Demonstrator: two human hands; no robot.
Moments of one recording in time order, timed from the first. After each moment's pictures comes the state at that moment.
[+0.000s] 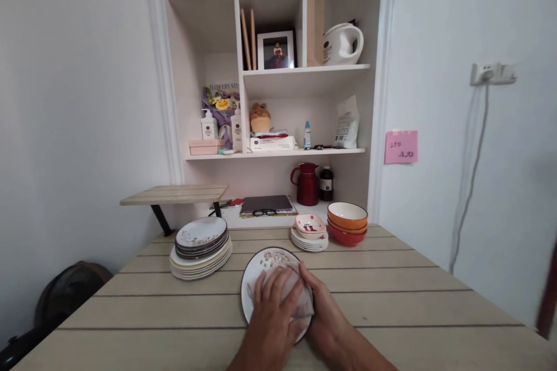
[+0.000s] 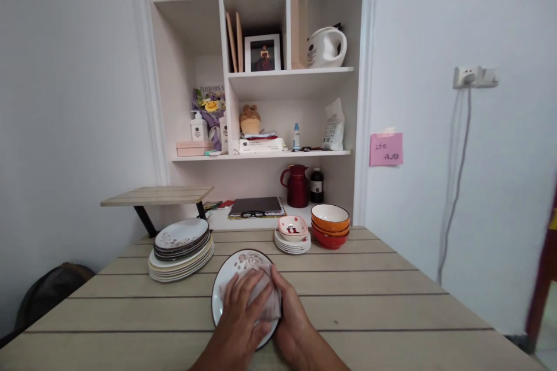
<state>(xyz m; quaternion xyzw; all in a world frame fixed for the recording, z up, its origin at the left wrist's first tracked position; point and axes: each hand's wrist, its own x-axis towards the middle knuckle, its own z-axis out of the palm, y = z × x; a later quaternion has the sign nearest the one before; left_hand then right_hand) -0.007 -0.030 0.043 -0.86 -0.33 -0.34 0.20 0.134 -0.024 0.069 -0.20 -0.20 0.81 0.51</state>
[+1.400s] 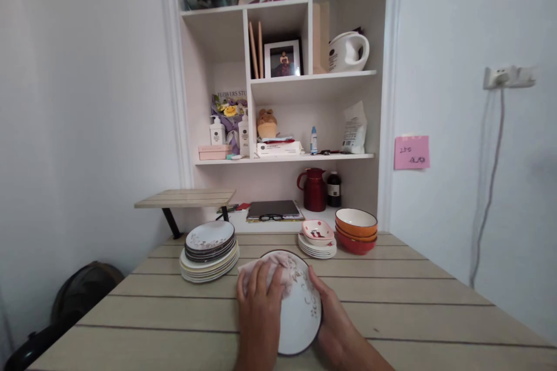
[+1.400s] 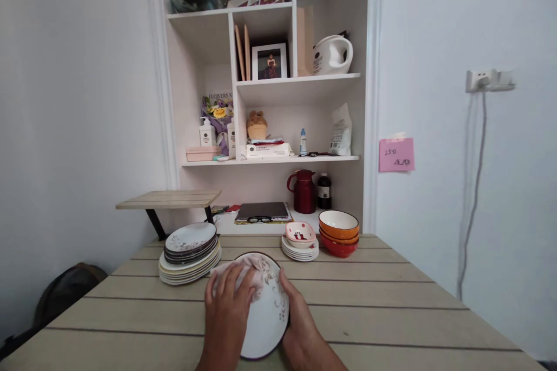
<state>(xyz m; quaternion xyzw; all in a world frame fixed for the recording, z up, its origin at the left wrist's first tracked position) -0.012 -0.018 0.054 -0.70 -0.49 -0.41 0.32 0.128 -0.023 0.073 -0.19 -0.18 0.81 0.53</state>
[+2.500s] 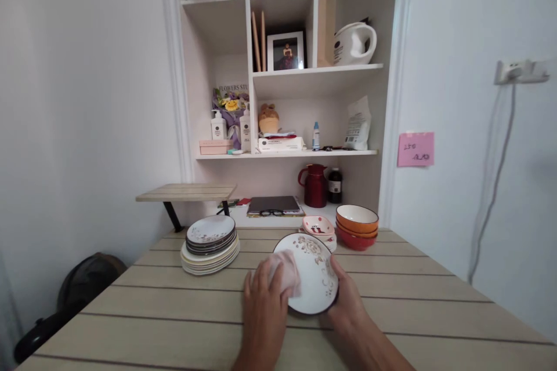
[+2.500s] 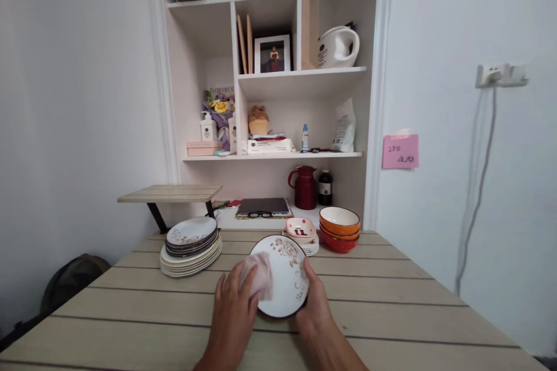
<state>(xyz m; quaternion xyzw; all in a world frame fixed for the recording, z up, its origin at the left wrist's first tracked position) -0.007 -0.016 0.034 -0.73 -0.53 -0.36 0.22 0.159 -0.004 0.073 -0.23 -0.10 0.72 0.64</state>
